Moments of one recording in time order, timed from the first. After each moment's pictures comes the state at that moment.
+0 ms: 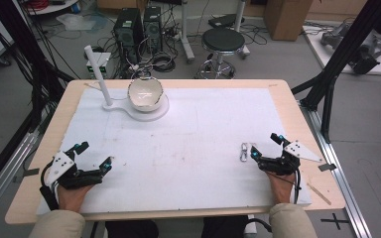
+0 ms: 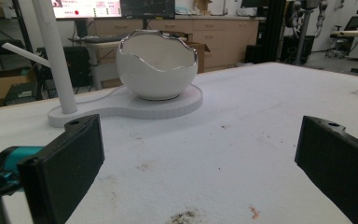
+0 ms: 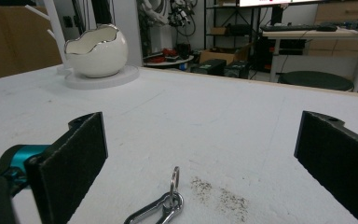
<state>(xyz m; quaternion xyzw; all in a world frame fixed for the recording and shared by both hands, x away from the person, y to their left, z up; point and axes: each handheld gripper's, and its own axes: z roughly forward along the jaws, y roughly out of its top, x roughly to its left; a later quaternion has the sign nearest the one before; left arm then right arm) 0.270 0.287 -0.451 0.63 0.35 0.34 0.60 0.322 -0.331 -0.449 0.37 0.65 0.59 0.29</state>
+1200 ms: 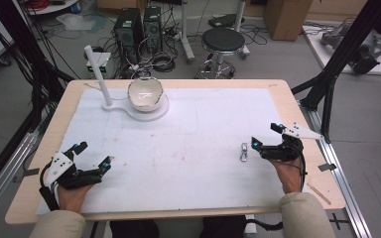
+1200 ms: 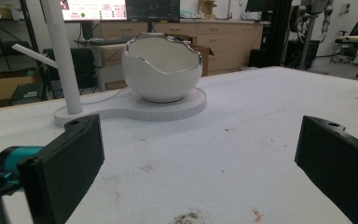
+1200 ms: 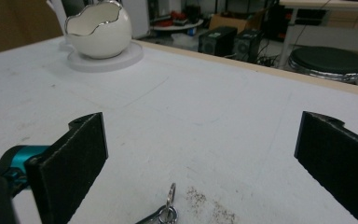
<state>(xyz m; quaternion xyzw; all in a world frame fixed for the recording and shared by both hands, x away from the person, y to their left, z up) 0.269 0.288 -0.451 0.62 0.36 0.35 0.60 0.345 -0.327 -0.396 0.37 0.72 0.53 0.25</state>
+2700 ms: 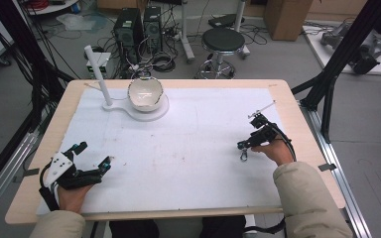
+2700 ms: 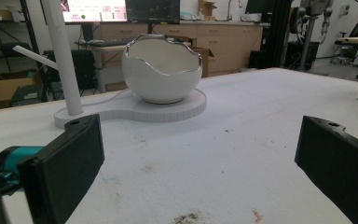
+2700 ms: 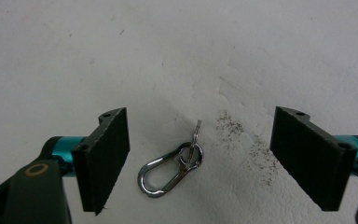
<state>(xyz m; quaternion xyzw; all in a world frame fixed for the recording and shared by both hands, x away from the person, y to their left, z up) 0.268 0.288 -0.452 0.62 0.36 0.35 0.60 0.416 -0.278 -0.392 0.43 0.87 0.24 0.04</state>
